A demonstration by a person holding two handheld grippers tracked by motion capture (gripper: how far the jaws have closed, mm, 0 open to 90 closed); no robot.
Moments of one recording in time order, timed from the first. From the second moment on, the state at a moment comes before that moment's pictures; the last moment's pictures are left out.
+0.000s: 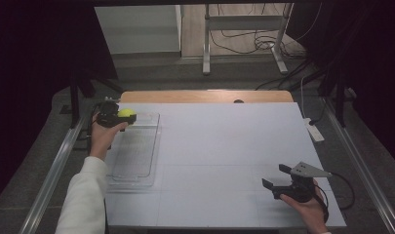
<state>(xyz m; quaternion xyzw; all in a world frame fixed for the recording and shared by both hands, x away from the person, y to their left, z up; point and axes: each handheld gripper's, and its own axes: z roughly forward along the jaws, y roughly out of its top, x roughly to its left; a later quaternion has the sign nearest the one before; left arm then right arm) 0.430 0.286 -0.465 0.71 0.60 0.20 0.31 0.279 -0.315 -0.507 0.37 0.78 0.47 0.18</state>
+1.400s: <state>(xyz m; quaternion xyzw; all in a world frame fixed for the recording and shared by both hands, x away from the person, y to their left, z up) 0.434 0.271 -0.485 0.74 0.60 0.17 0.26 0.280 -0.315 -0.508 0.37 0.78 0.46 0.17</state>
